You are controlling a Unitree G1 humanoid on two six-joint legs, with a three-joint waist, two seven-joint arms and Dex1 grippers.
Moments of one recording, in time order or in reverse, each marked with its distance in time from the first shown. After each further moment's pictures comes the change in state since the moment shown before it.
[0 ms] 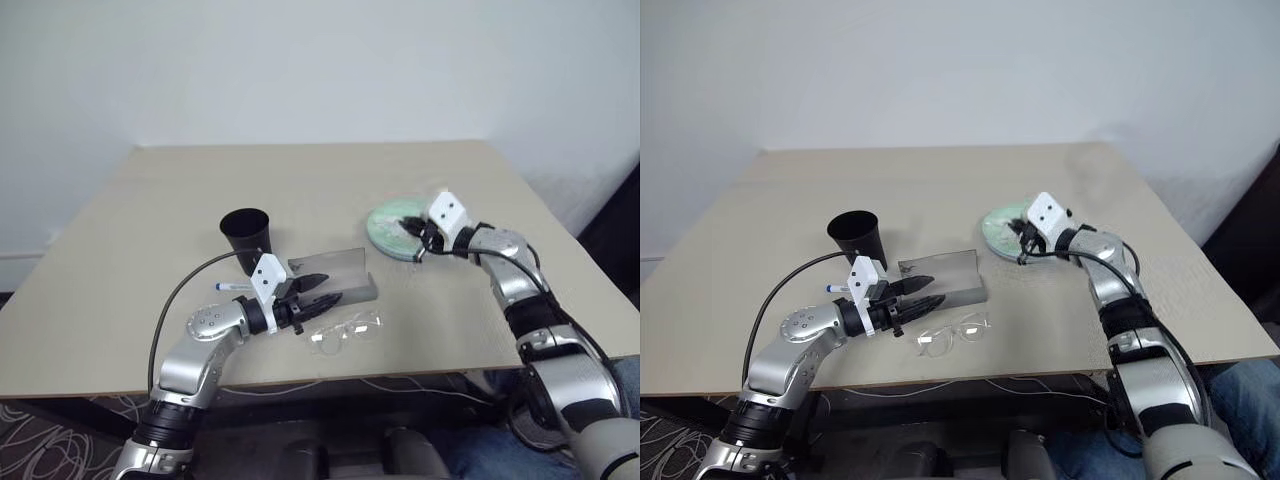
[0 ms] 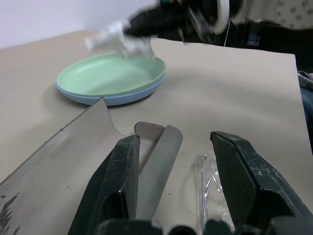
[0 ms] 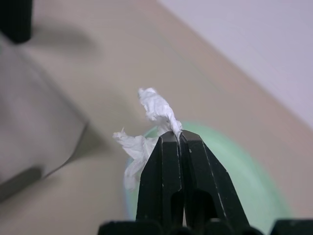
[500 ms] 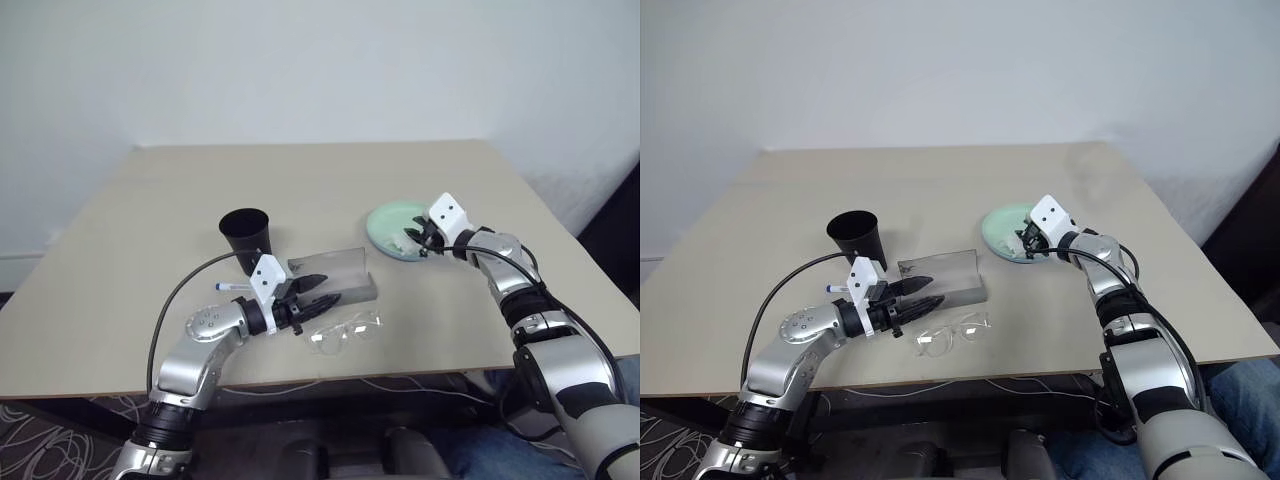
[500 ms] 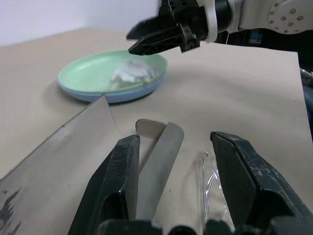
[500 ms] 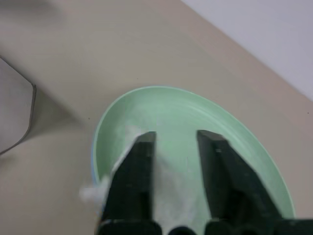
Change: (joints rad) left arm 0.015 0.007 0.000 -0.003 0.001 0.000 0.009; right arm -0.062 0.021 0.009 0.264 -0.039 -0.082 -0.061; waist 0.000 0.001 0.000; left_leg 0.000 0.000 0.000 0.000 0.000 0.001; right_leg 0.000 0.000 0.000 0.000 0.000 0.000
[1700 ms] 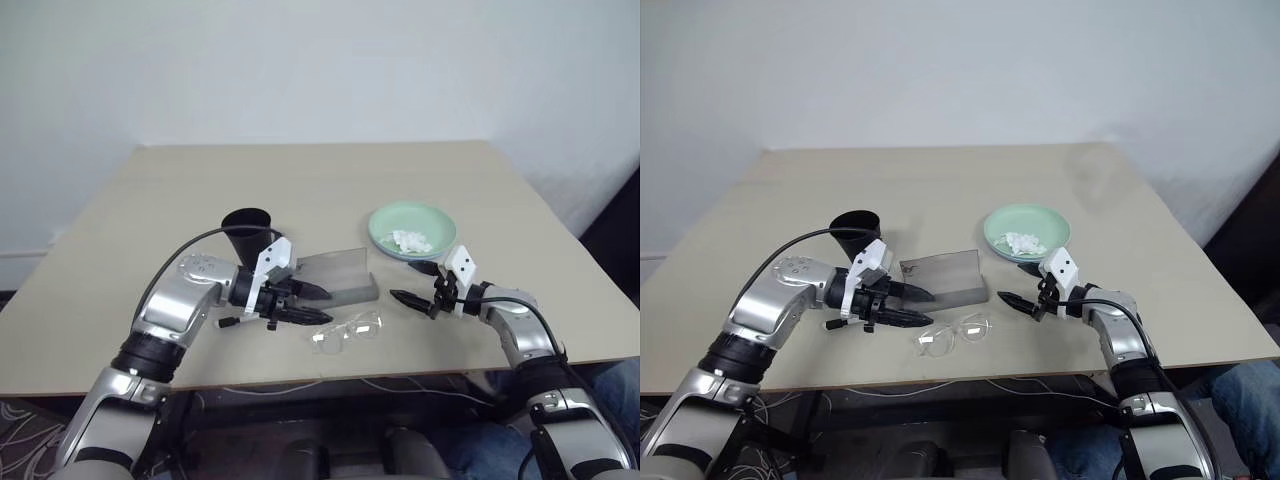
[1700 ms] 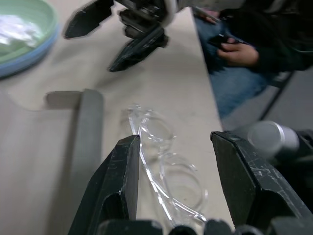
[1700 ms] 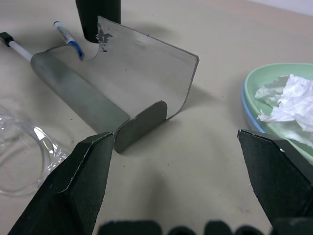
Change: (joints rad) left arm -0.392 0.202 -0.199 0.269 0.018 0.151 -0.565; right arm 0.475 -0.001 -0.075 -0.525 0.259 0.168 0.299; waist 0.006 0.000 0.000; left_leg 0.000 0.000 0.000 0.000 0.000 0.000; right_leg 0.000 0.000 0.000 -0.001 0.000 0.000
